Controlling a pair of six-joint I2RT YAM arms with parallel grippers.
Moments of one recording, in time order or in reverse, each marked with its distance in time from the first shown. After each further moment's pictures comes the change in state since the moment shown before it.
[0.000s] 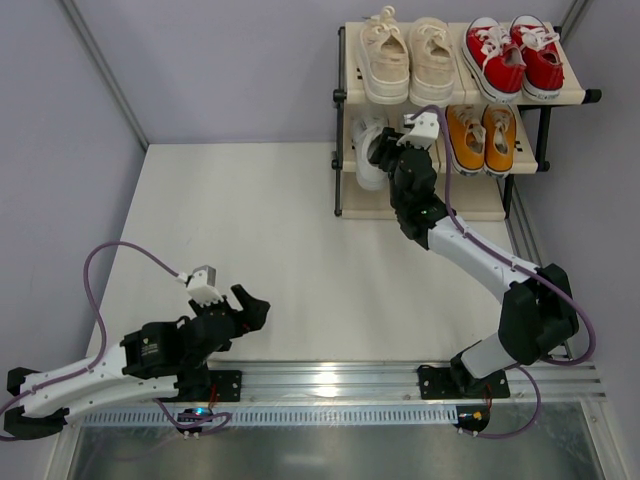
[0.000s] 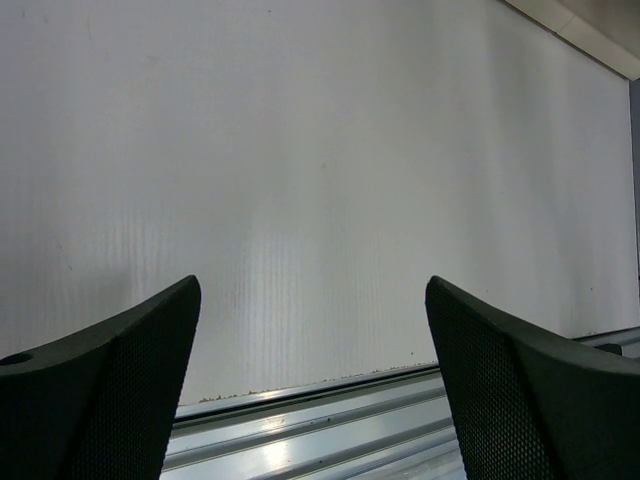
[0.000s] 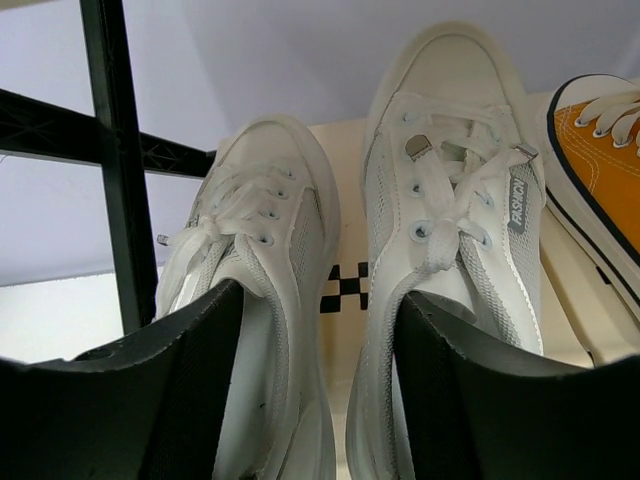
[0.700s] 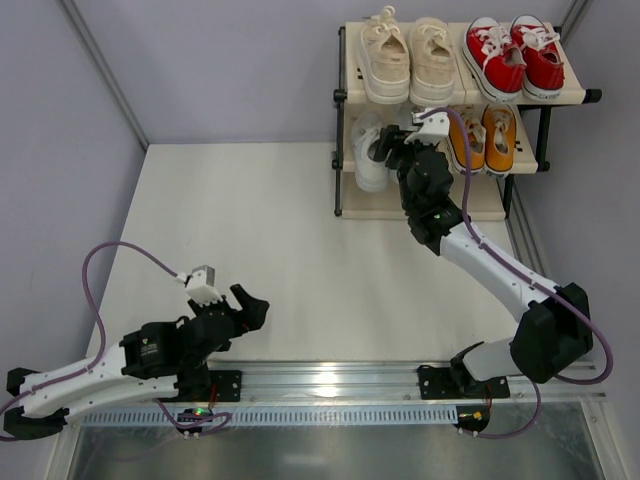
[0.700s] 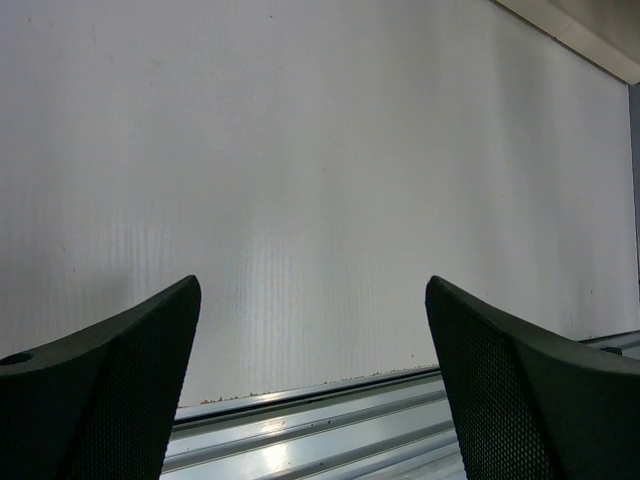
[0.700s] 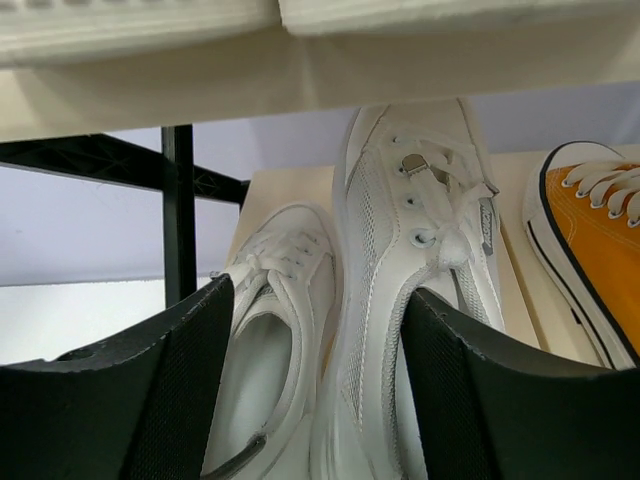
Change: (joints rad) left arm 0.000 -0.003 0.003 -0.005 -0.009 0.000; right arm -0.003 -0.100 -0.009 -0.019 -0.079 -0.059
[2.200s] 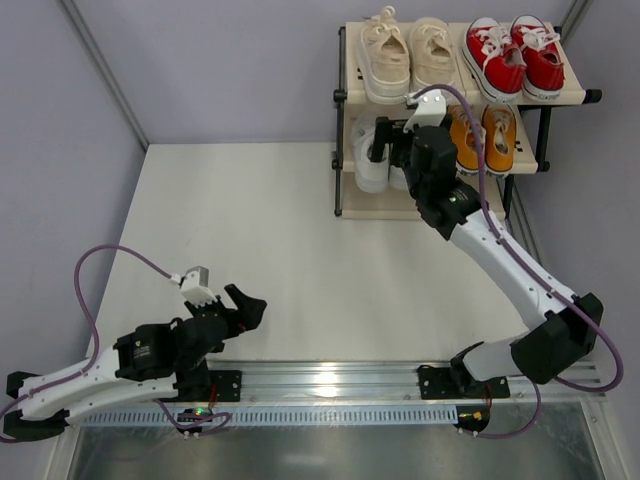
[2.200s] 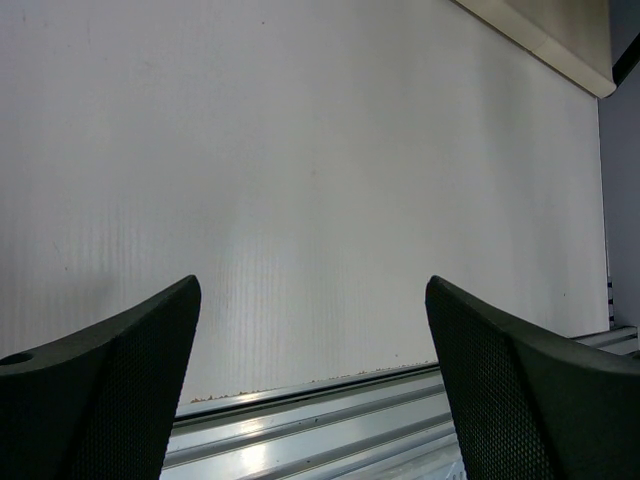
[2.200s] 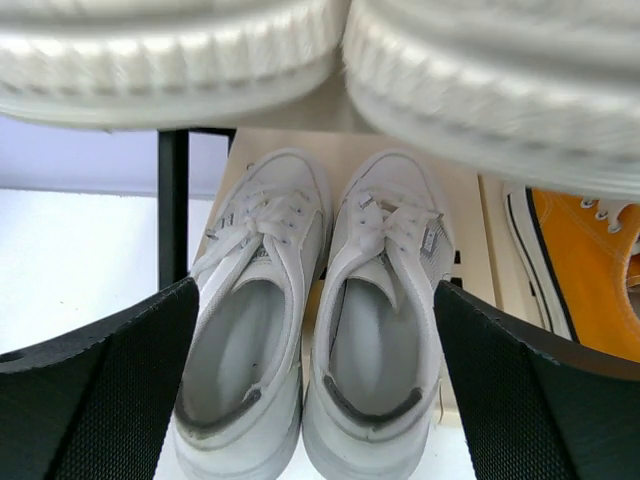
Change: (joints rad) left arm 0.000 -0.055 0.001 -0.016 0.000 -0.018; right arm 0.000 0.014 0.255 -0.501 -0.039 -0.020
